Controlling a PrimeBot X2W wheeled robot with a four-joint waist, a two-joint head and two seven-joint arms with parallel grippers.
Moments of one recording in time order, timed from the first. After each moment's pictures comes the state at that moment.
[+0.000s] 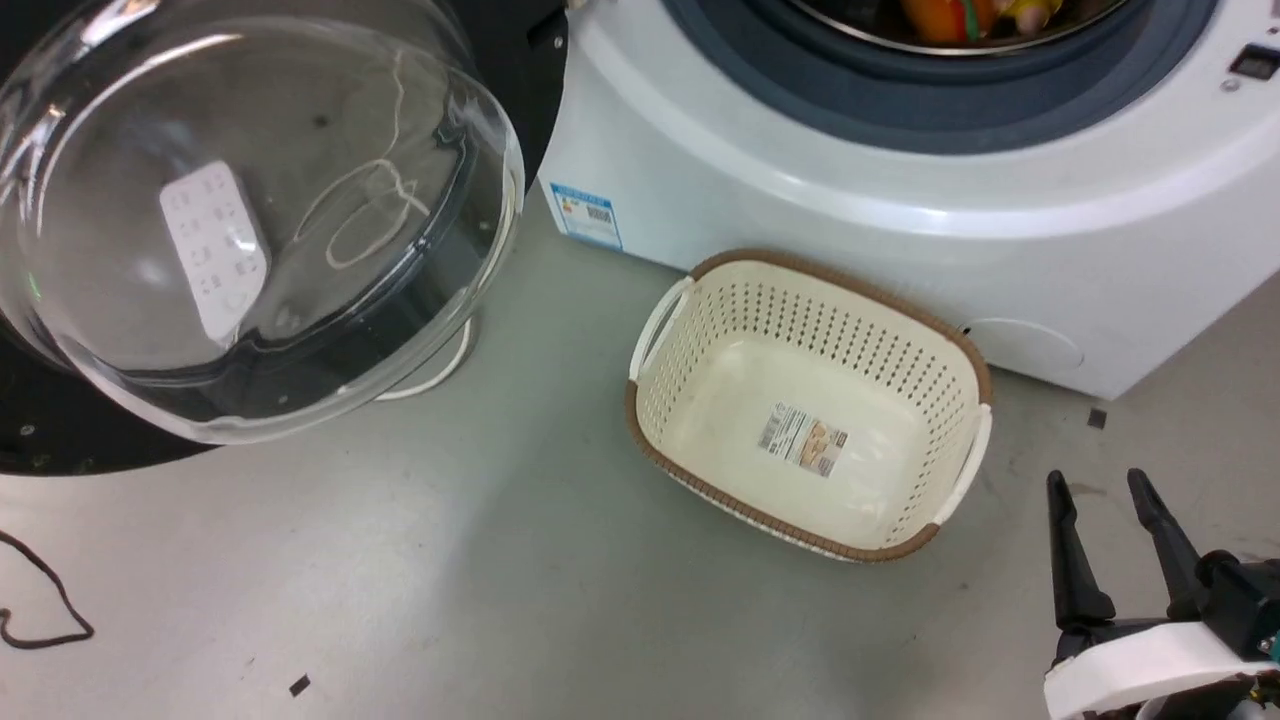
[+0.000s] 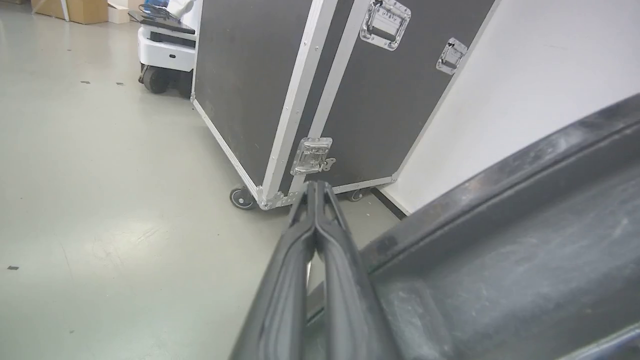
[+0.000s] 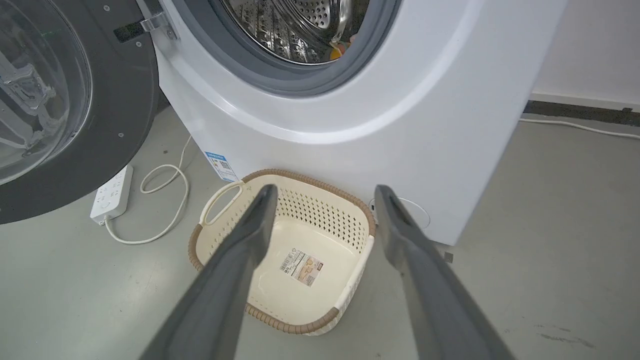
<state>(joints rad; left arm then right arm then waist) -0.52 0.47 0.58 0.49 -0.63 -0.09 -0.05 0.01 -0.05 -0.11 0.01 0.12 0.13 -0.13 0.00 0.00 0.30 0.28</state>
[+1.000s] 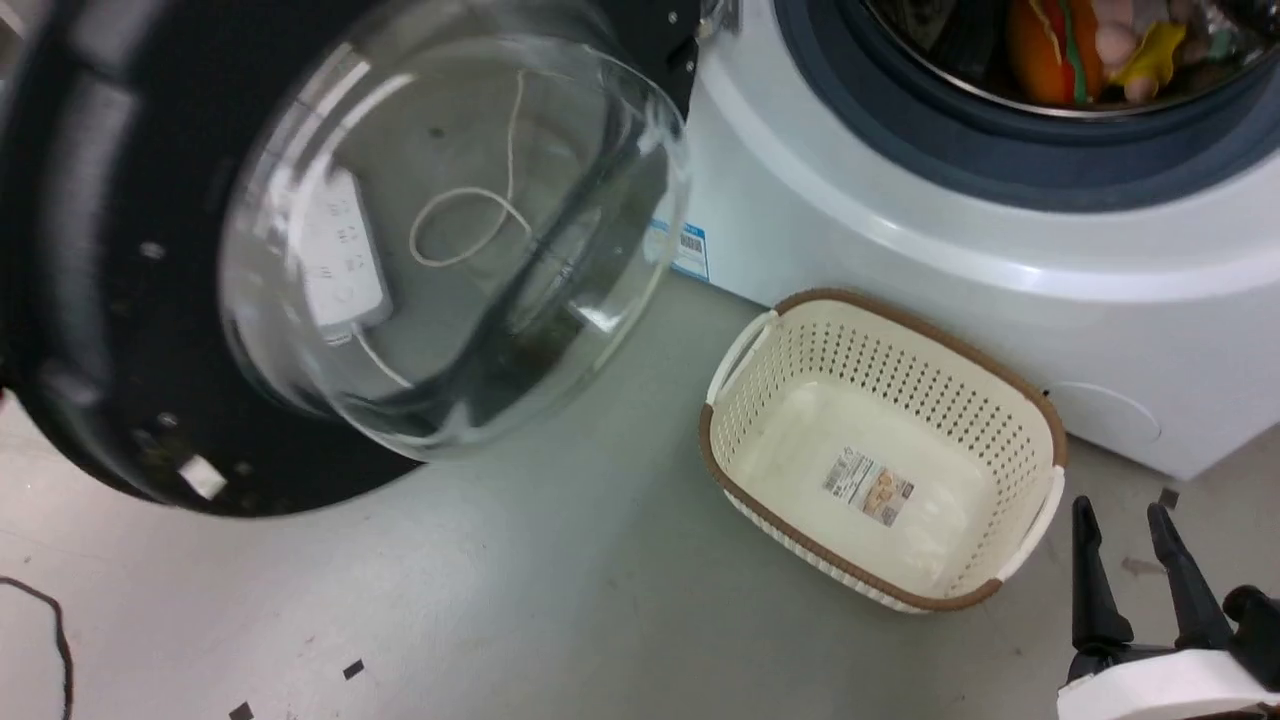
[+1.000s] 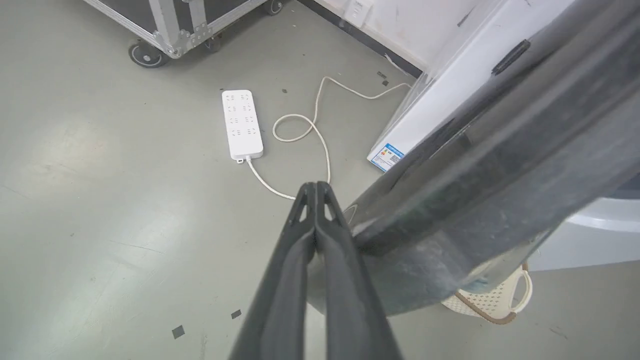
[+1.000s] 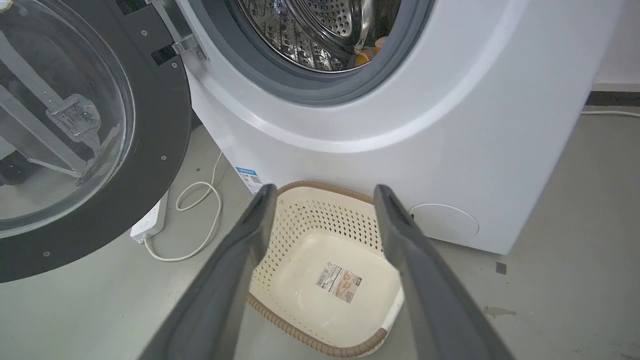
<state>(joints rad) -0.31 0.85 0.02 0.20 -1.19 -0.12 0.48 0.00 -0.05 -0.15 0.13 0.22 0.13 -0.23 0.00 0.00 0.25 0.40</state>
